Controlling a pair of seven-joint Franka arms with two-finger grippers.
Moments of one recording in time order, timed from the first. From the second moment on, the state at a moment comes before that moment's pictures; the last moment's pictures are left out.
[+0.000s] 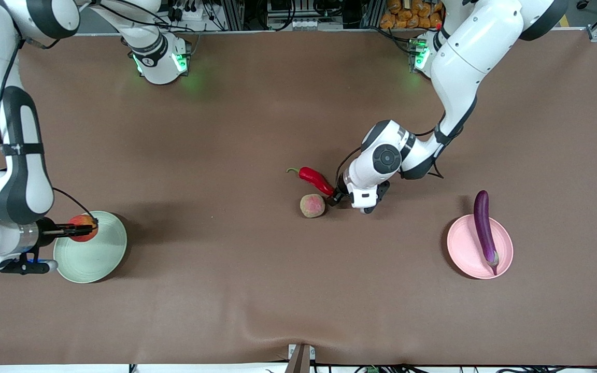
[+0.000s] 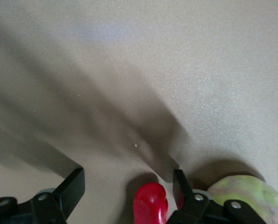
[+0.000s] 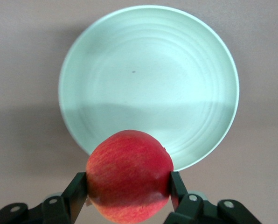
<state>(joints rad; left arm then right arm) -0.19 0.71 -0.46 -1.89 0.04 2.59 -1.50 -0.24 0.75 0.08 -1.28 -0.06 1.75 -0.16</state>
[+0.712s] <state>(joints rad) -0.24 0.72 -0.46 -1.87 0.04 2.60 -1.57 -0.26 0.79 0.09 -1.33 -0.06 1.82 -0.19</state>
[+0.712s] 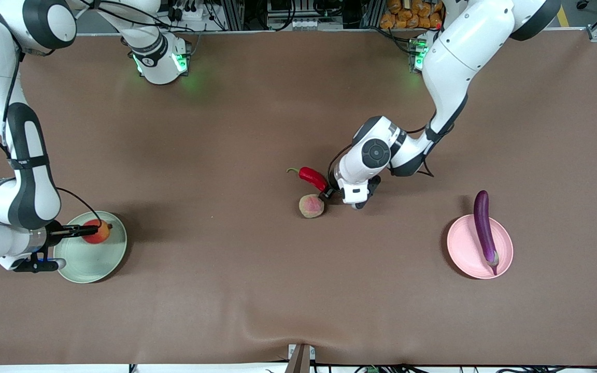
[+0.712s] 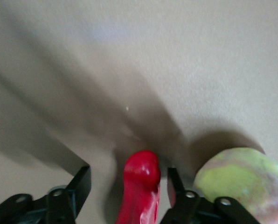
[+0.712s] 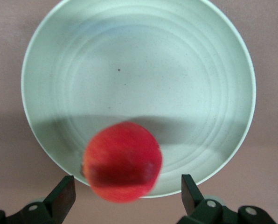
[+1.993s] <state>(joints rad) -0.05 0.49 -0.47 -1.81 0.04 2.15 -1.17 0.06 0.74 0.13 -1.21 0.21 1.52 0.56</state>
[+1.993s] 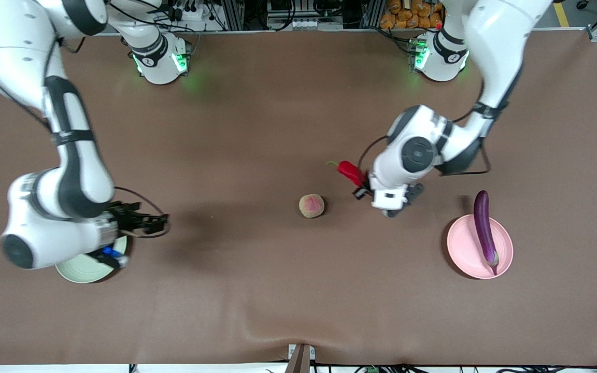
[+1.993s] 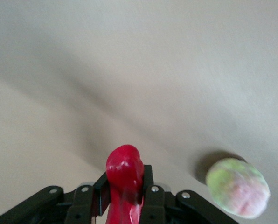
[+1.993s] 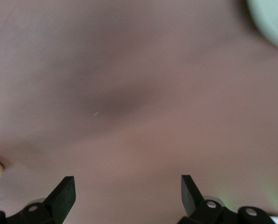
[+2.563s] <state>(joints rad) 0.24 0.55 -0.46 -1.69 0.04 2.07 -0.65 0.37 0.77 0.13 -1.25 0.42 1.93 1.07</state>
